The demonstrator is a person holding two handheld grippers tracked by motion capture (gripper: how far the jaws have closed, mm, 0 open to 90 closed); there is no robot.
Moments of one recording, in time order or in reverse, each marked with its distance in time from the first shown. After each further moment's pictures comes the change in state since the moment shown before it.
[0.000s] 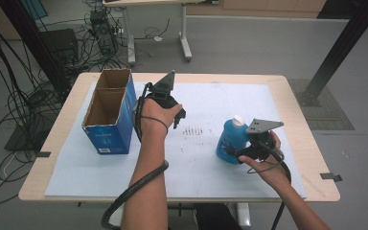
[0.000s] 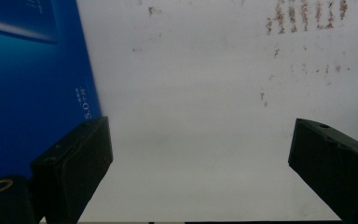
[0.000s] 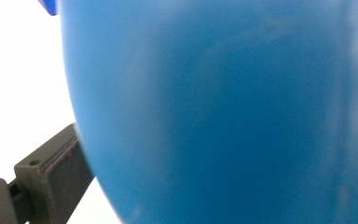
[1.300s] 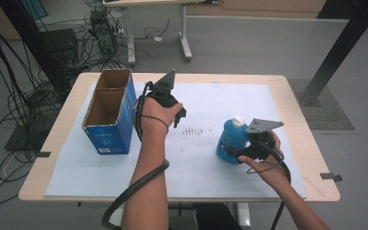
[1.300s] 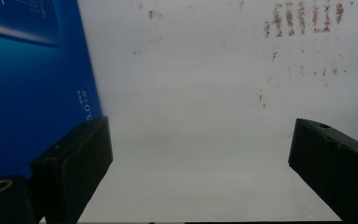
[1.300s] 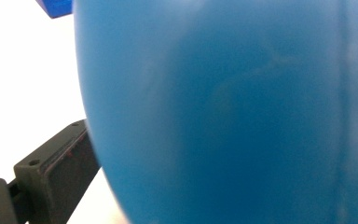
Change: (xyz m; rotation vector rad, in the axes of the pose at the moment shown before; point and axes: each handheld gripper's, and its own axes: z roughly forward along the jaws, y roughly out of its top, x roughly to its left) left arm -0.001 0.001 -0.003 -0.005 -0.003 0.001; right arm 0.001 0.002 -0.001 -0.009 -0.005 -0.004
